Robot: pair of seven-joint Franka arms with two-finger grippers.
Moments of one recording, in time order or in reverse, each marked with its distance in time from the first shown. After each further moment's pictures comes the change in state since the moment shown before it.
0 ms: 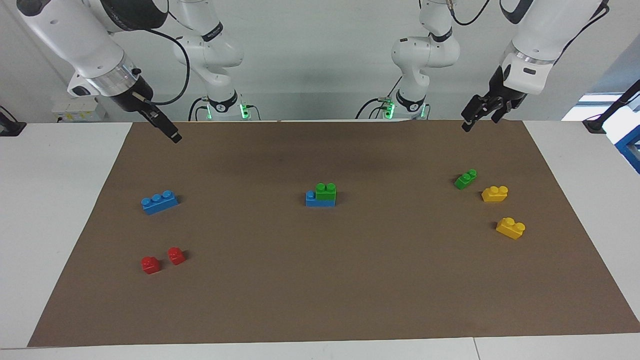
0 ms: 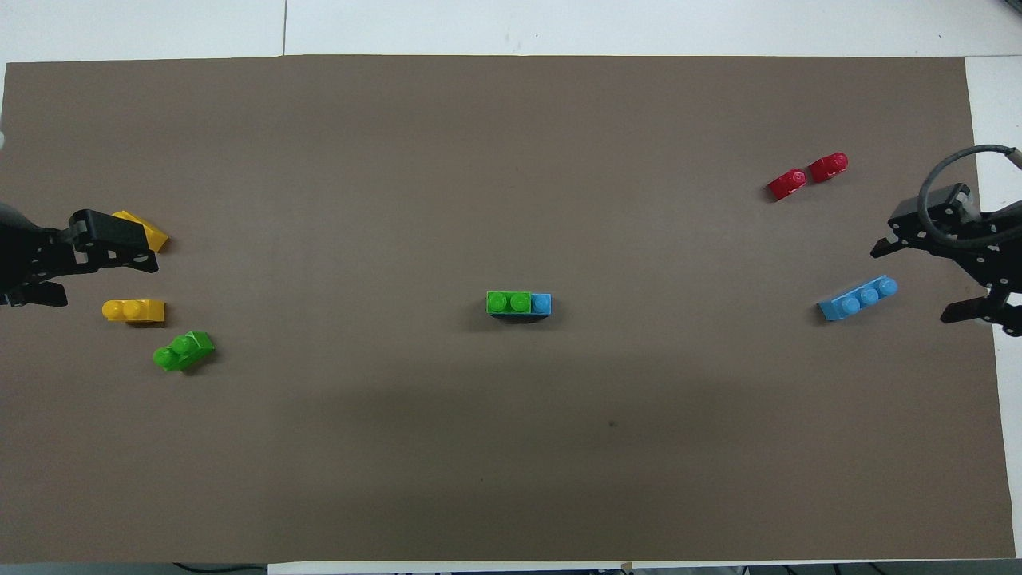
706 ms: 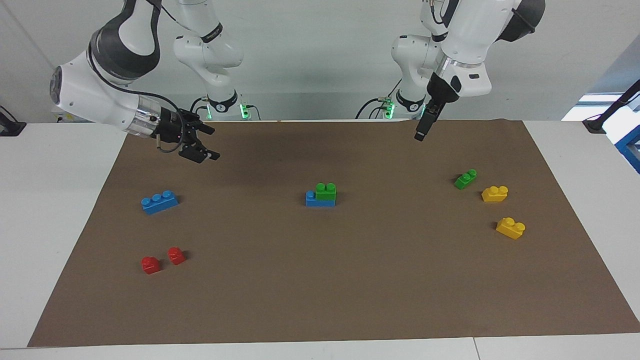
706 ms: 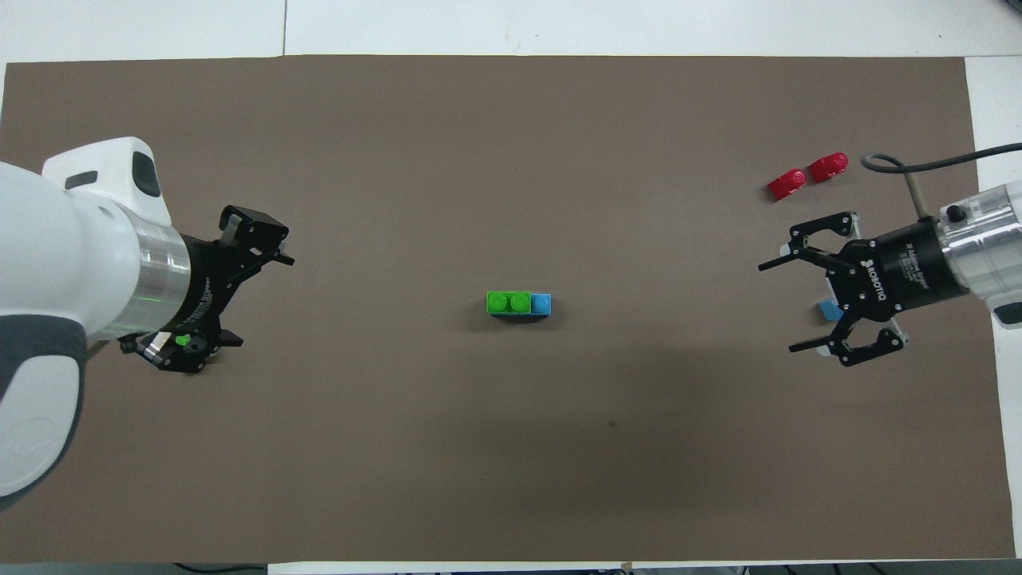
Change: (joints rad) left arm -0.217 -0.064 -0.005 -0.170 -0.011 0.161 -0.801; right arm -0.014 0.054 0.001 -0.220 0.376 0.082 0.196
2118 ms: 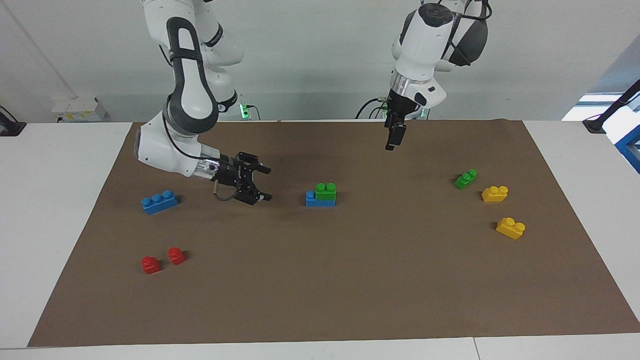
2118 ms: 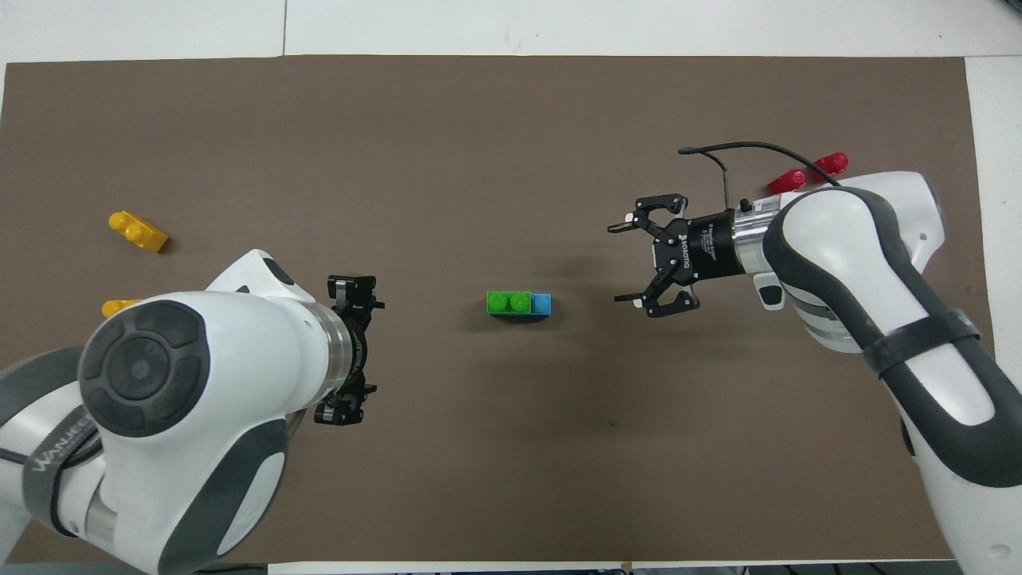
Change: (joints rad) left arm -0.197 -0.042 -0.002 -0.285 -0.002 0.304 -0.623; right arm 0.268 0.248 0.009 -0.064 0.389 0.485 -0.027
